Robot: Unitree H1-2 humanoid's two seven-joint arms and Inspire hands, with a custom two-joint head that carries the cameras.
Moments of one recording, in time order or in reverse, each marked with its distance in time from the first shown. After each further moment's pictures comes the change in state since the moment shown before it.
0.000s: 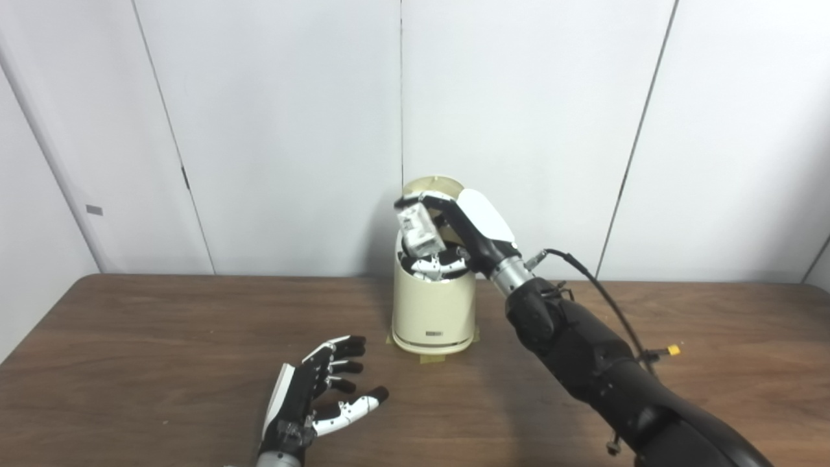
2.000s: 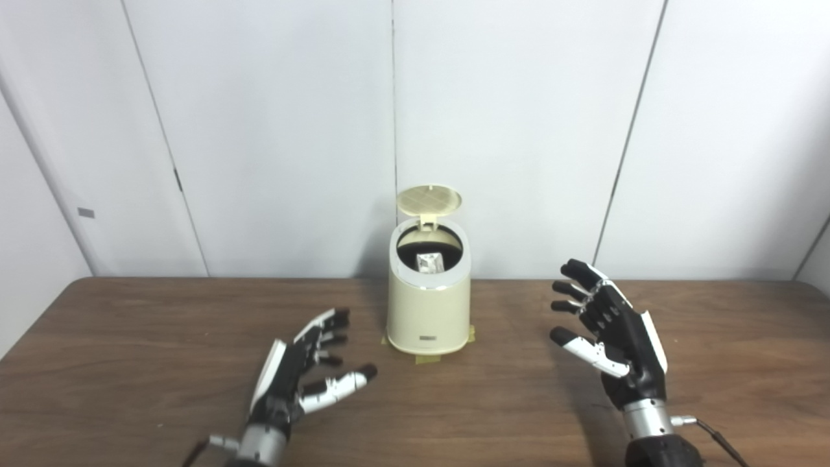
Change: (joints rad) left arm -0.182 0.115 0.009 0.041 0.039 -0.011 -0.057; right arm 0.653 0.030 -0.504 -0.614 0.613 0.067 0.374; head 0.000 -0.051
